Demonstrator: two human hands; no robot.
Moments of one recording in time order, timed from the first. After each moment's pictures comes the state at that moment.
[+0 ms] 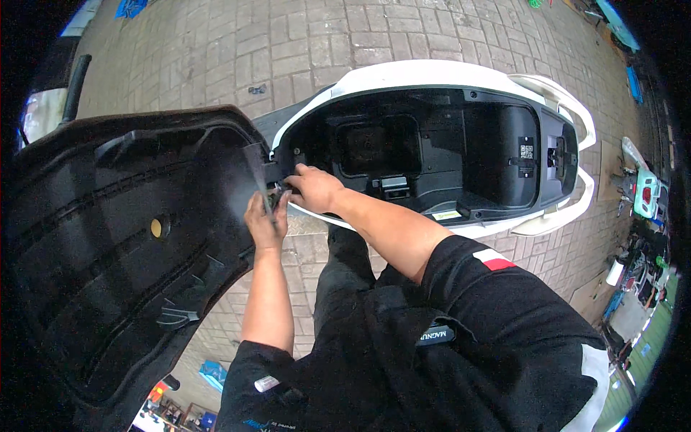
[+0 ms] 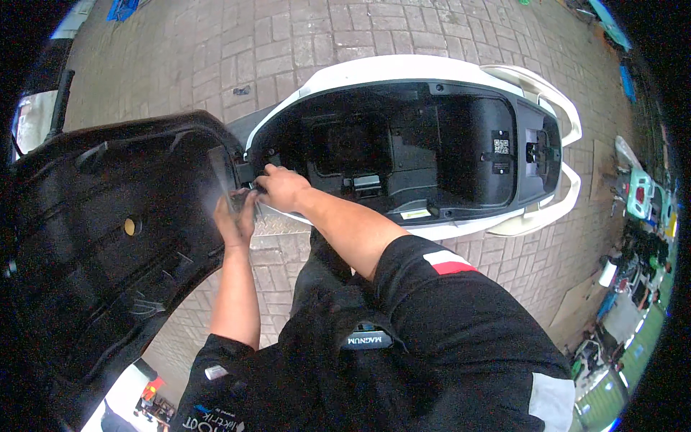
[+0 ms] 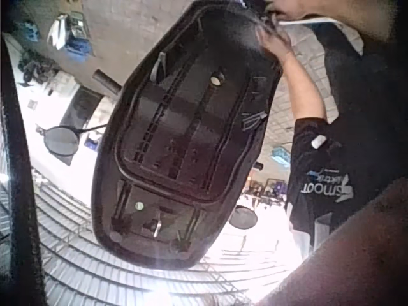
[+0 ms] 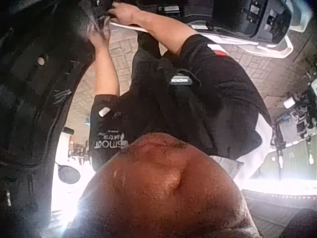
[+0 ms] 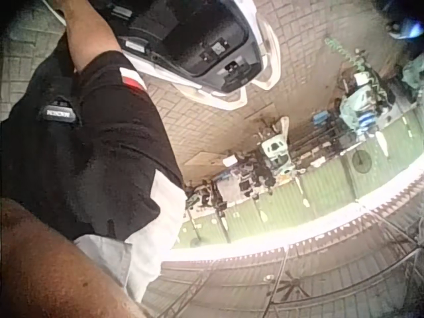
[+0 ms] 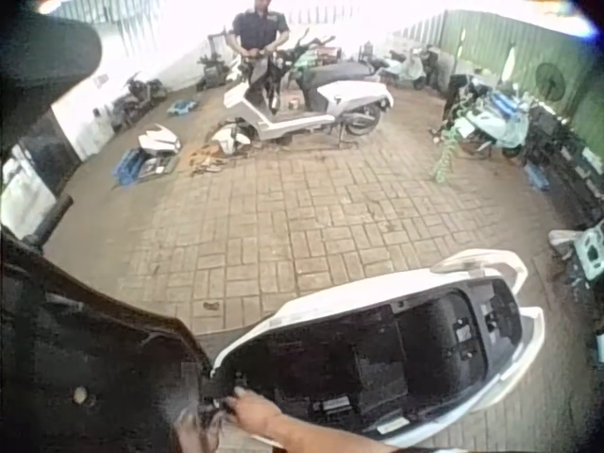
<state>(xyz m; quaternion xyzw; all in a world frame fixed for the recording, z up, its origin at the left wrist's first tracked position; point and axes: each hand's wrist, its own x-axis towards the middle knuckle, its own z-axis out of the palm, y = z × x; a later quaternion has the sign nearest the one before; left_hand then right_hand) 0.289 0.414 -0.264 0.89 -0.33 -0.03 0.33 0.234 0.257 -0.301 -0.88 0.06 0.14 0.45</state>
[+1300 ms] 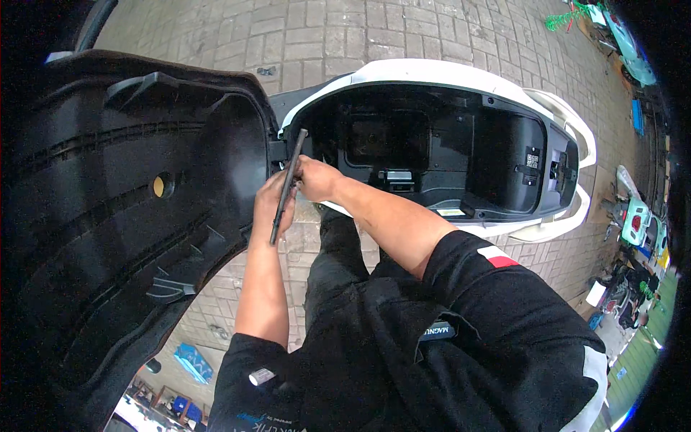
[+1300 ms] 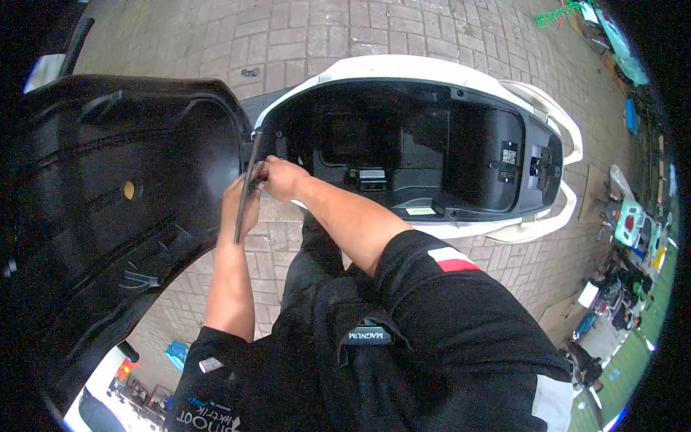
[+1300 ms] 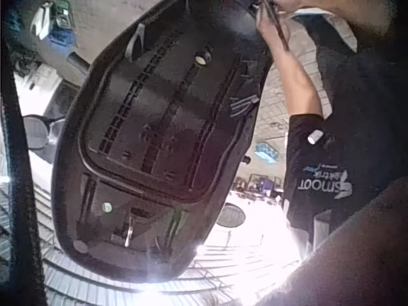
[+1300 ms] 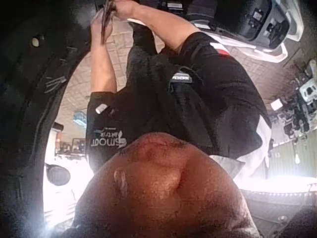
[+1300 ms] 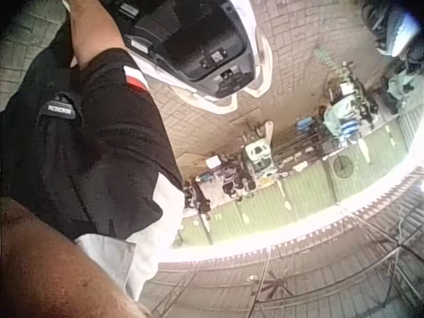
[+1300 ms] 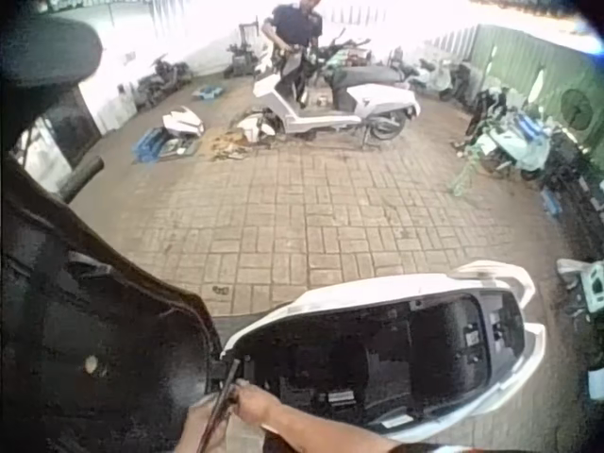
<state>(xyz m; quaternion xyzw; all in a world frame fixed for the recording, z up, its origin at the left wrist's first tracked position) 0.282 0.429 -0.263 0.84 -0.32 -0.18 0.40 0.237 0.278 -0.321 -0.85 0.00 0.16 0.51</state>
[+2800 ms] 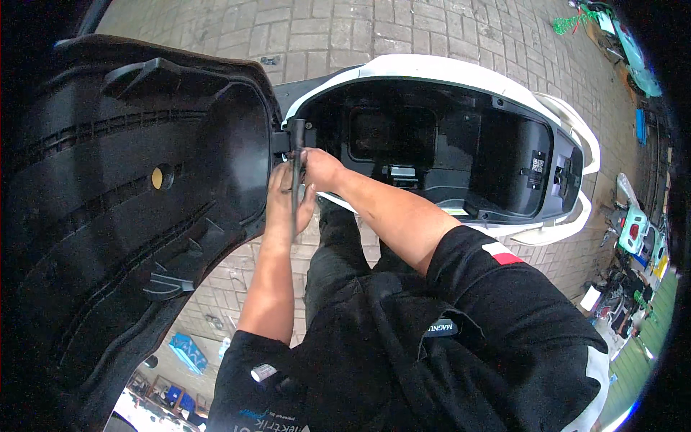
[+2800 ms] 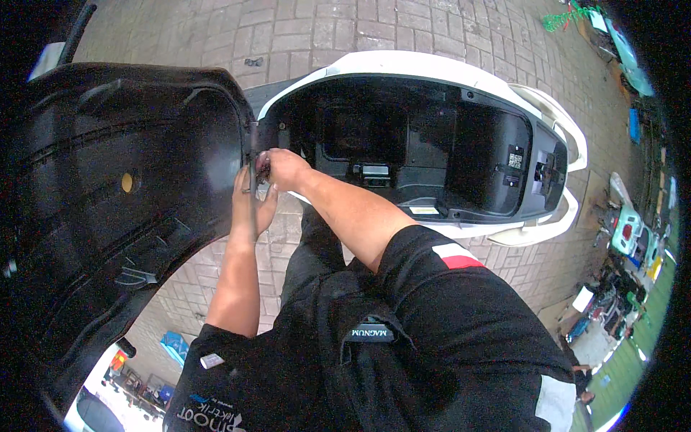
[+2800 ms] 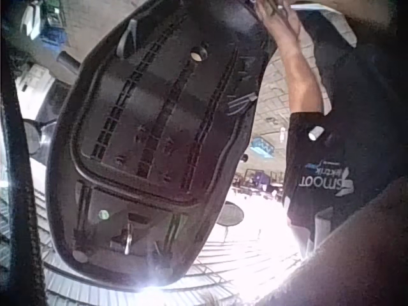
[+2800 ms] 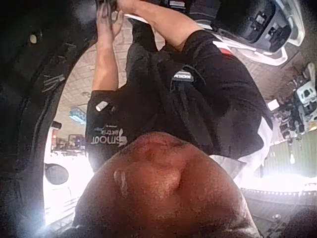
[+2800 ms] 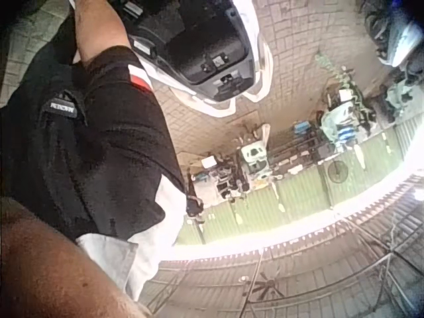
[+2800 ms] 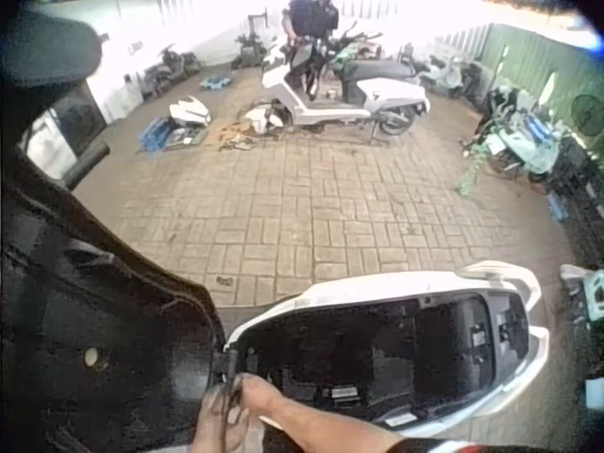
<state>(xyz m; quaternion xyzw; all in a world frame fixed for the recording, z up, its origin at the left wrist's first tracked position) 0.260 0.409 -0.233 0.87 -0.33 -0.13 0.33 0.246 0.285 -0.358 -0.88 -0.03 0.05 0.47</state>
